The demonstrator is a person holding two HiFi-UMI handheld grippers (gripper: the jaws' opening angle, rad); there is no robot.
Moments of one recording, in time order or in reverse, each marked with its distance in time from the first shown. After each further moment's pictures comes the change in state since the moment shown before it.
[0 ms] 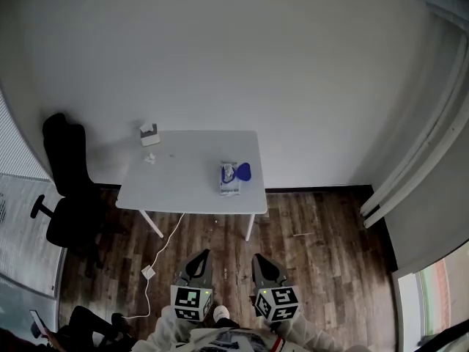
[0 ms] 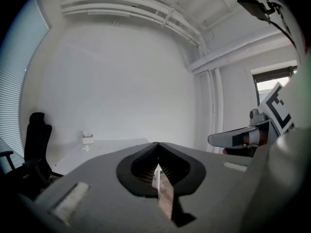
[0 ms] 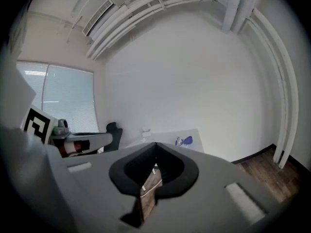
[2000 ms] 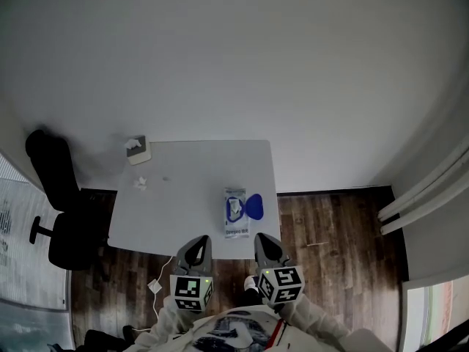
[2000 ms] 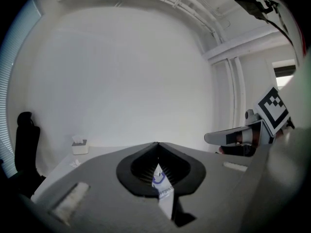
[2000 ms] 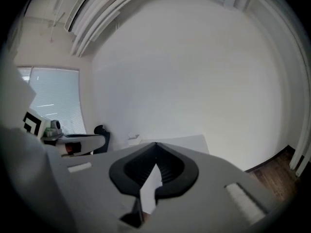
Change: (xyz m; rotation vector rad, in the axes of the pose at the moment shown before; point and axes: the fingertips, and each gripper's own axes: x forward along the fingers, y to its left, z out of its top) left arm 0.260 0.138 0.036 -0.012 0.071 0.053; right arm 0.286 -0.111 0.078 0.042 0.052 0.024
